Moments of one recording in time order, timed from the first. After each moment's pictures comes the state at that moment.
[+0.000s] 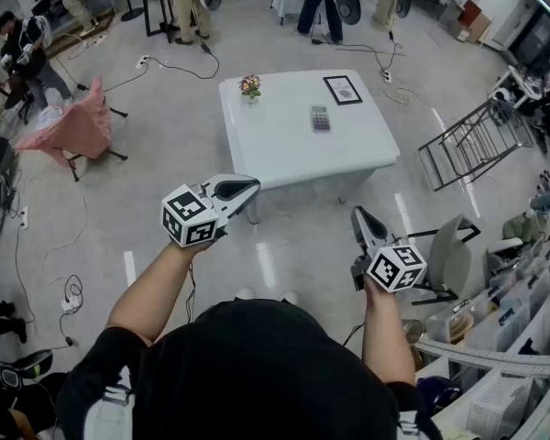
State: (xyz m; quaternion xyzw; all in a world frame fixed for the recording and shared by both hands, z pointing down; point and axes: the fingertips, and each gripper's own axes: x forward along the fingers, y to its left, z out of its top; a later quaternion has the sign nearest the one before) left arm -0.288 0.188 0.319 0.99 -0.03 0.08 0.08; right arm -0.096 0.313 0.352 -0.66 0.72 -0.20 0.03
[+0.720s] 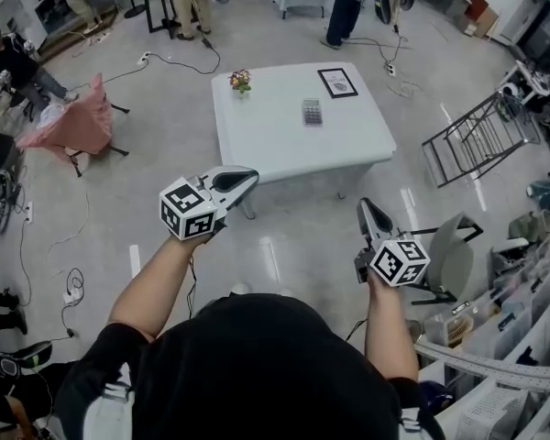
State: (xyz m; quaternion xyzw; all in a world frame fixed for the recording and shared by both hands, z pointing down) left arm -0.215 0.195 0.319 0.99 -0.05 0.08 0.08; right arm -0.008 0.325 0.356 -0.67 0.71 -0.19 0.04
